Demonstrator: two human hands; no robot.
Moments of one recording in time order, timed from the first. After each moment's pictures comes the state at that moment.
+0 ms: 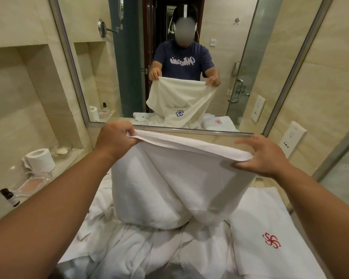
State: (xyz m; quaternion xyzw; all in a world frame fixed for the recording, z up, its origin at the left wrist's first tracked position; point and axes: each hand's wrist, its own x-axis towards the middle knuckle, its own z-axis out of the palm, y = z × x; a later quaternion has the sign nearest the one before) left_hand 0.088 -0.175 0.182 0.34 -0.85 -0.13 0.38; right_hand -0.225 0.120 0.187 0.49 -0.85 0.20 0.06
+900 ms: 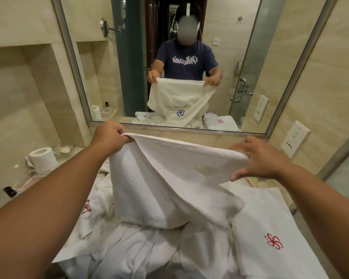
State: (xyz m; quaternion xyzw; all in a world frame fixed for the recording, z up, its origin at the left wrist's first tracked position) left_hand 0.092 -0.187 0.195 0.50 -0.80 -0.22 0.24; right_hand -0.214 0.115 0.198 0.52 -0.85 0.09 -0.01
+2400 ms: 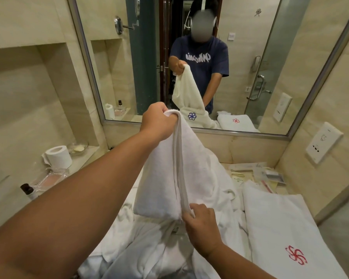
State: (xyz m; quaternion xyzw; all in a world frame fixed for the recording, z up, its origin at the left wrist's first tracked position) left_hand 0.011 -0.147 0.226 0.44 -0.76 -0.31 0.37; right_hand -0.063 0.045 -0.068 0.62 -0.75 0.20 0.12
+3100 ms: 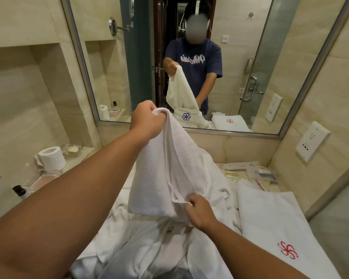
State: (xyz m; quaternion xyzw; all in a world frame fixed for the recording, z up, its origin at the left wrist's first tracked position) left_hand 0.020 -0.152 0.226 0.44 -0.74 -0.31 0.39; right_hand -0.087 0.022 -0.020 0.42 -0.82 0.33 -0.23
